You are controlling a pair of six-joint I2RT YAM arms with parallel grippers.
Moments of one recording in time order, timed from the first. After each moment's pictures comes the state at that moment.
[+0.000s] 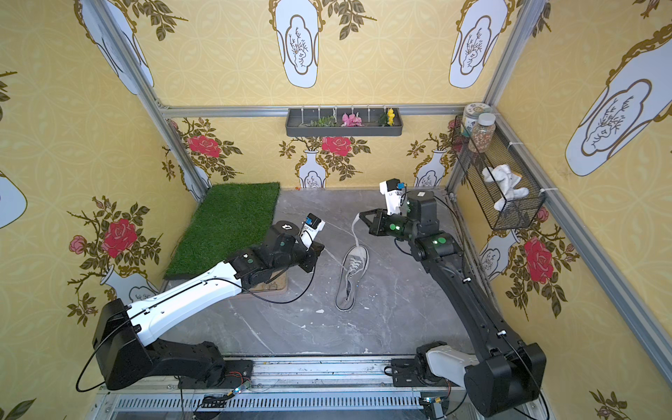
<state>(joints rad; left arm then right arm) -0.82 1.38 1.10 -0.32 0.00 -0.11 0.24 1.24 1.17 -0.36 -0.61 0.43</state>
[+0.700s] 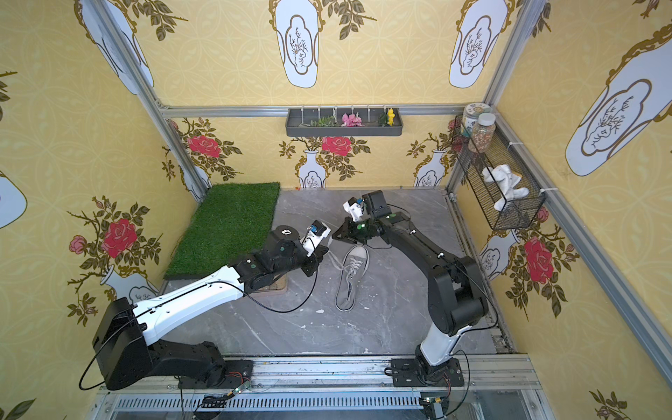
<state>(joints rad) -0.83 1.37 1.00 -0.17 0.06 0.05 0.38 1.71 1.30 -0.48 -0.78 0.52</state>
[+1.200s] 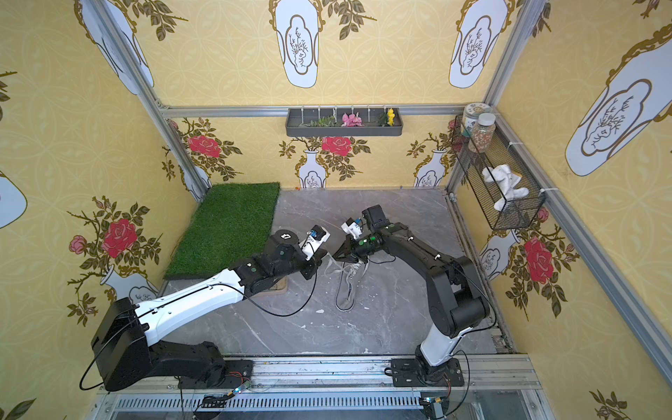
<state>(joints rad) -0.83 1.36 0.95 -0.13 0.06 0.08 0.36 1.68 1.17 -0.56 -0.92 0.49</state>
